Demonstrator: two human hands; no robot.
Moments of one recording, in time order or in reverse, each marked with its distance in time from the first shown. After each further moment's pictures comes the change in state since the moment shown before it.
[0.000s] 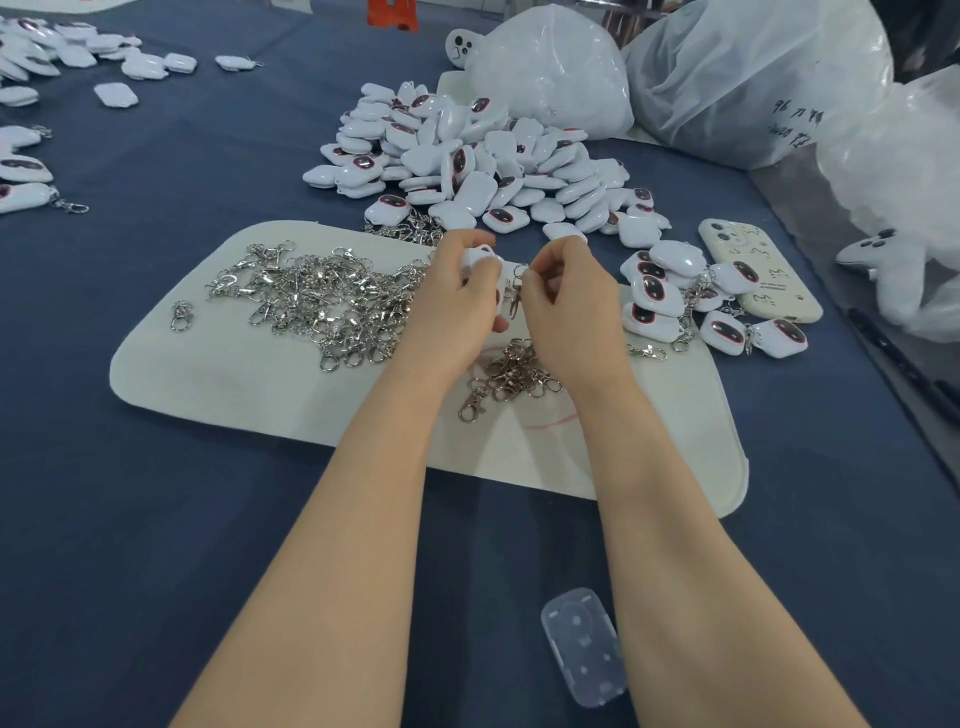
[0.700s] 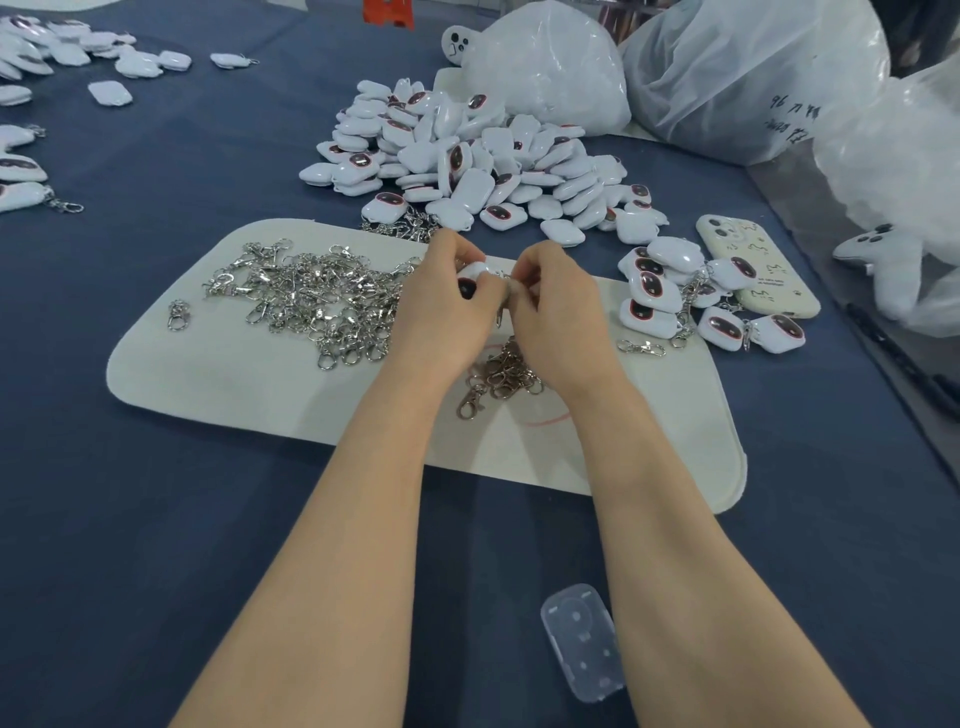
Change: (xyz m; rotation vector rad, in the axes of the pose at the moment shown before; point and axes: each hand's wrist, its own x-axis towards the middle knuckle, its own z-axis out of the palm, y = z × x) left_hand 0.002 -0.007 -0.005 0.324 0.085 0.168; right_hand -0.004 -0.006 0.003 -0.062 -0.131 -0.037
